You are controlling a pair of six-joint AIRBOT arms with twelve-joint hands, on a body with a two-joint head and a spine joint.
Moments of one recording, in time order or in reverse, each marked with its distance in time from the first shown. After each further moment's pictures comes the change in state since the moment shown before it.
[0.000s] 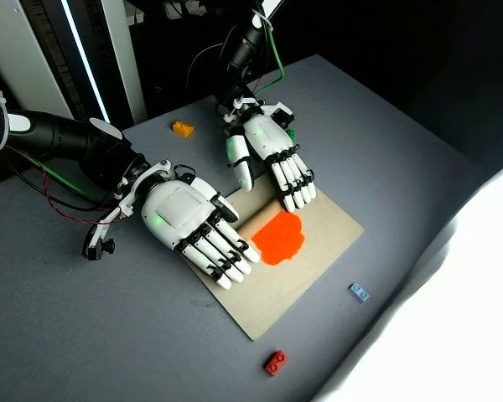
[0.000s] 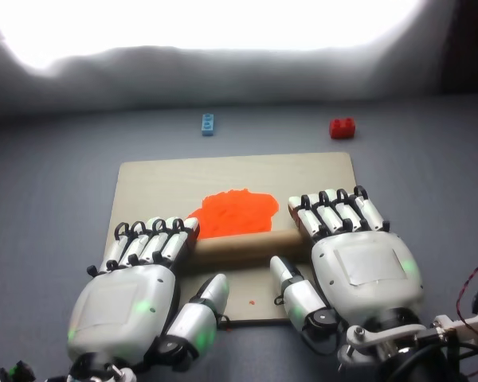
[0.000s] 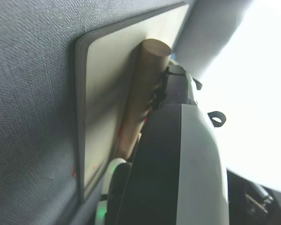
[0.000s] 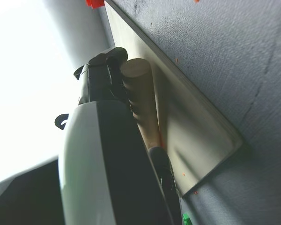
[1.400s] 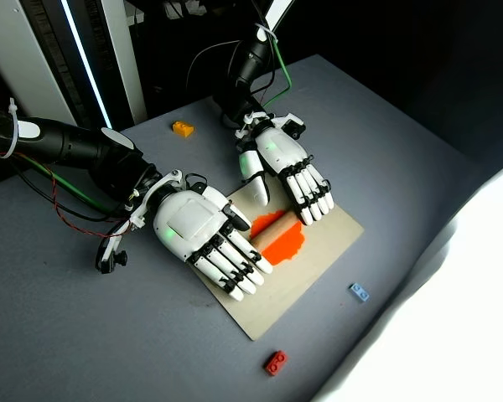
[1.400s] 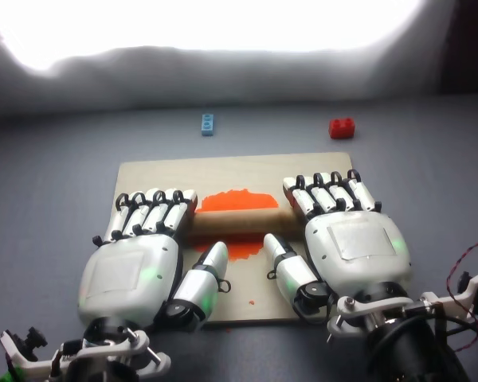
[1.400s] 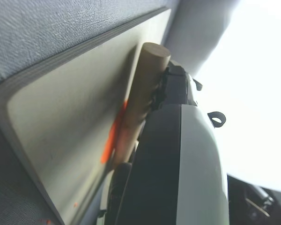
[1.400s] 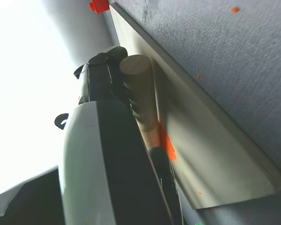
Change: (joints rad) left arm -0.053 -0.058 0.138 -0.016 0.018 0.007; right arm 0.043 -0.020 0.078 0.021 0.054 0.053
